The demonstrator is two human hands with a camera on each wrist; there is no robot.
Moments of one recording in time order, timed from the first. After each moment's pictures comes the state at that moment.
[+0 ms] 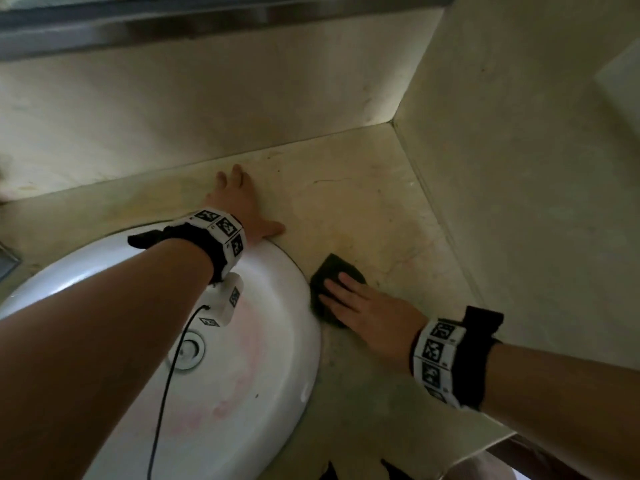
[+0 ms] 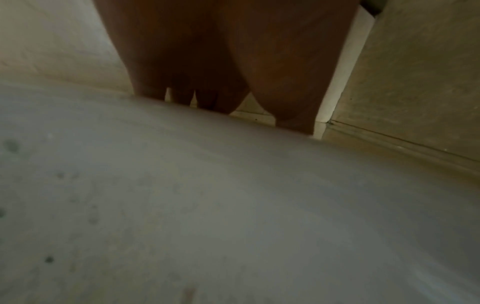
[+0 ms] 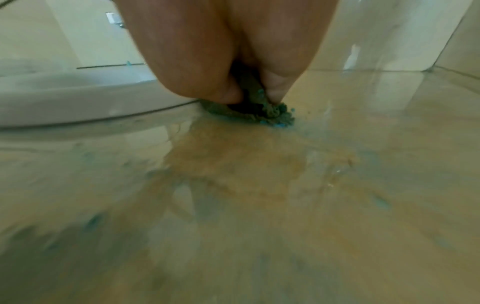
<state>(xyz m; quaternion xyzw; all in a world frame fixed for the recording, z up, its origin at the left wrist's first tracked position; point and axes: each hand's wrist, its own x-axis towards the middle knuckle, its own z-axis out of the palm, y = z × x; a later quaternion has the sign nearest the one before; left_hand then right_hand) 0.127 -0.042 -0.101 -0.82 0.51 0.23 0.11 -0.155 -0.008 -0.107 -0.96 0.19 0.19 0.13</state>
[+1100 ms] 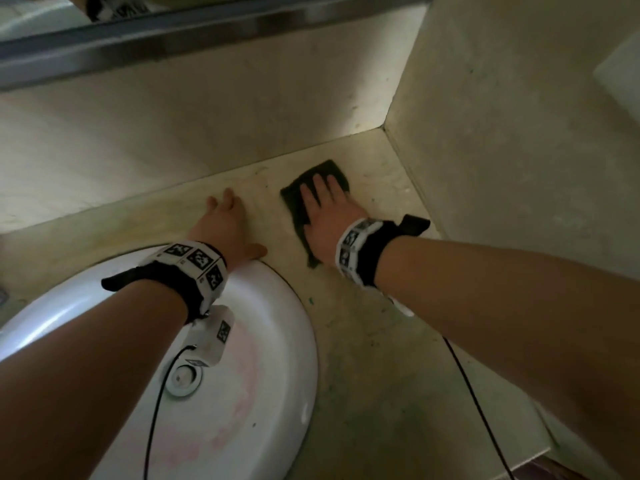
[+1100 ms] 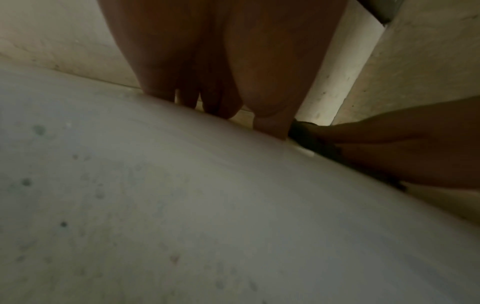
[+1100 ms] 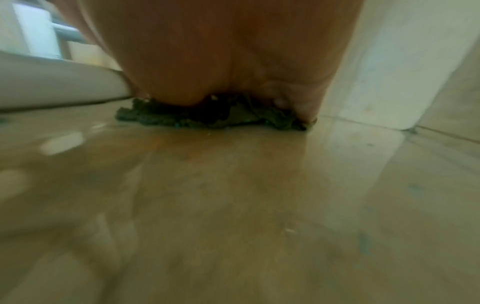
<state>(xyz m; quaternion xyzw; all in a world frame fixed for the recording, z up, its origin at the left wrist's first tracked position) 0.121 -0.036 -0.094 -0.81 0.52 0.25 0.10 -0.046 -0.127 -0.109 -0.90 0.37 0.22 0.10</state>
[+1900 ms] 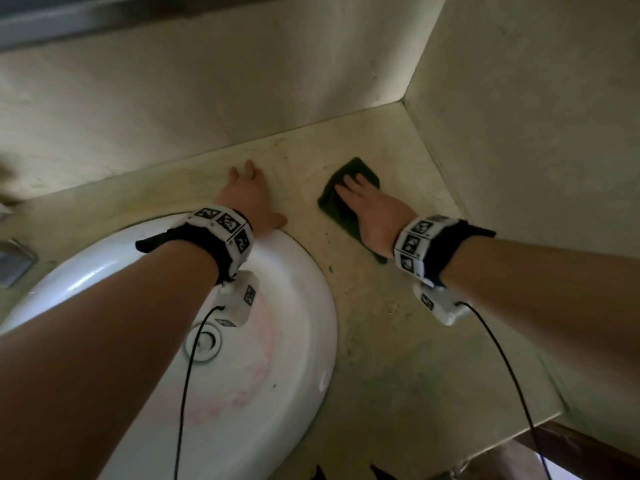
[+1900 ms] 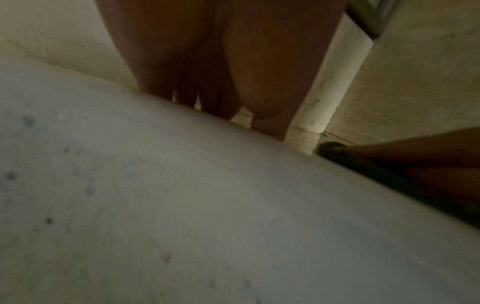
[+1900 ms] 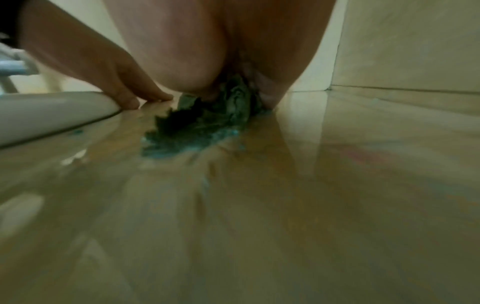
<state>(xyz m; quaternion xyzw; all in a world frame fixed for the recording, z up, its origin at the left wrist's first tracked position) 0.119 -0.033 -0.094 -0.81 0.52 0.25 0.11 -0.097 -0.103 -0.097 -0.91 0.34 0.16 0.20</state>
